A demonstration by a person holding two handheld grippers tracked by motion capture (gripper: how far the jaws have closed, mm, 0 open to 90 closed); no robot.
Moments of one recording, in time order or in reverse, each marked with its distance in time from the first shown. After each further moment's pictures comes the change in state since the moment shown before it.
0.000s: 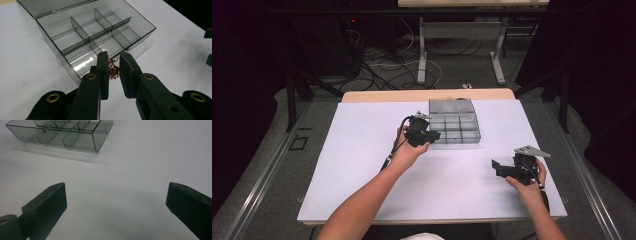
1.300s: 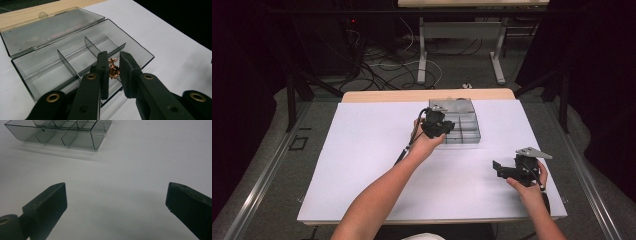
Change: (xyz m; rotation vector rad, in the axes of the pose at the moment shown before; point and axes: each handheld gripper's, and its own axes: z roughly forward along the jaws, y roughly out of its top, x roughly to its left) left arm -0.013 0.030 0.042 -0.079 0.006 0.057; right arm -0.002 -0.004 -0.003 0.000 -0.002 0.013
